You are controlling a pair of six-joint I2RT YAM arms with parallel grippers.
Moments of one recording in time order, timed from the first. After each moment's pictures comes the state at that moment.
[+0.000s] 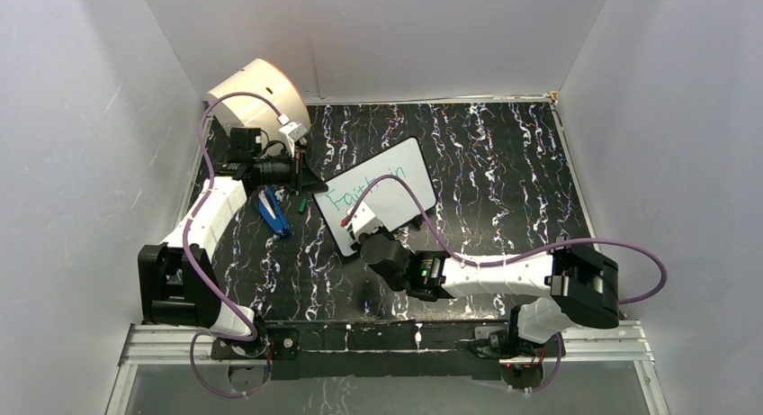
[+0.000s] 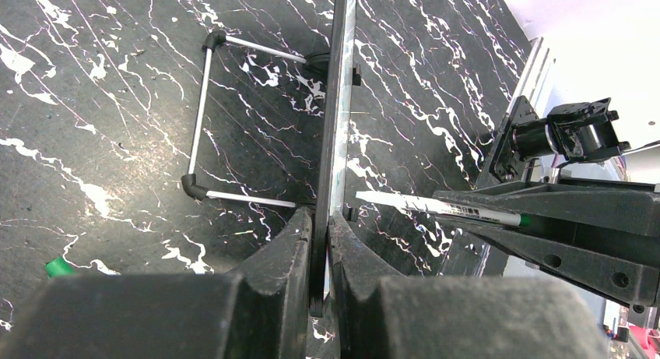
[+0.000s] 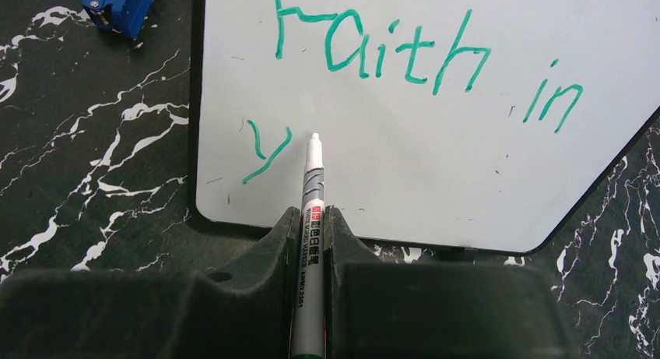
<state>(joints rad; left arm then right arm) -0.09 1.44 1.08 -0.46 0.95 0.09 1.34 1.46 0.85 0.16 0.72 0.04</state>
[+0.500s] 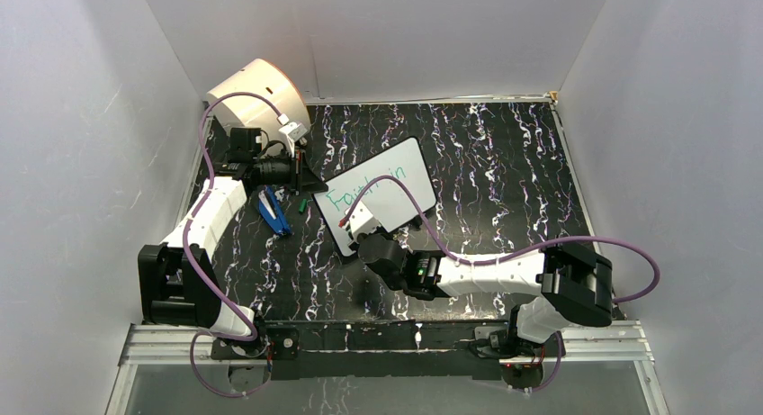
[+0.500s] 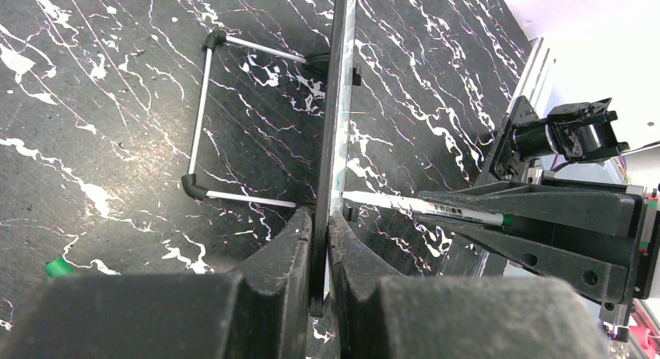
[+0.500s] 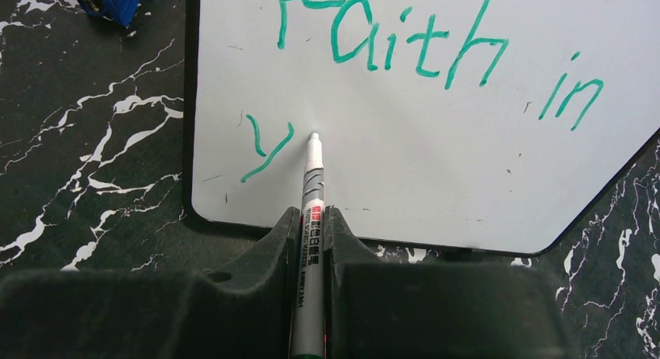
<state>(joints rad) -0.09 1.44 1.08 -0.46 0.95 0.09 1.33 1.50 0.85 0.18 0.71 0.04</state>
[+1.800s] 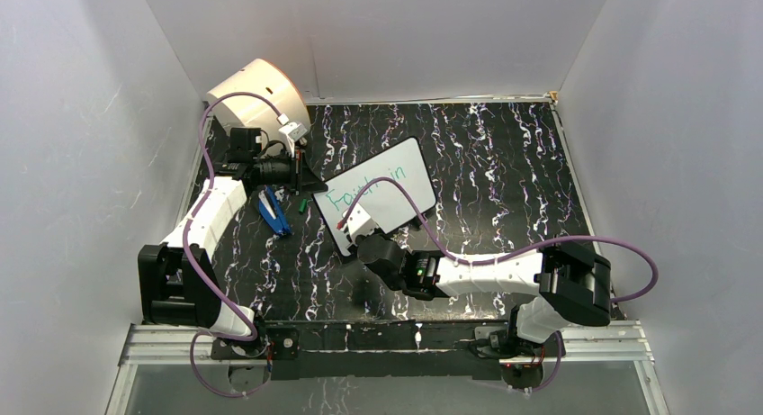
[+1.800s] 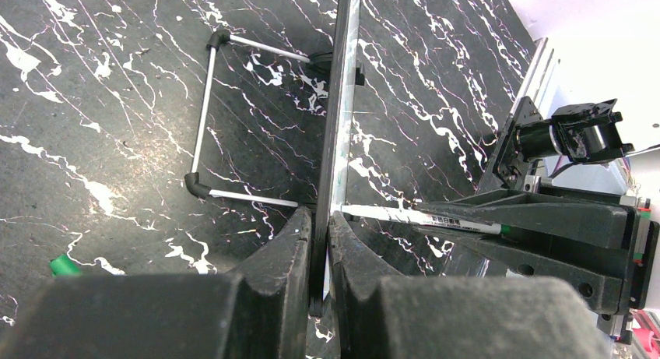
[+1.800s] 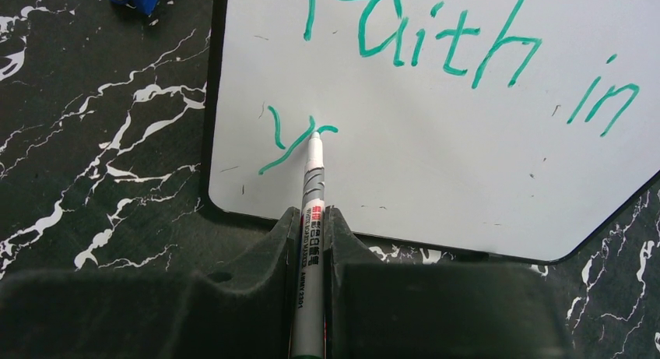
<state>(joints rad) -0.09 1.44 1.08 -0.46 0.94 0.09 1.32 1.51 0.85 0.18 0.66 0.04</state>
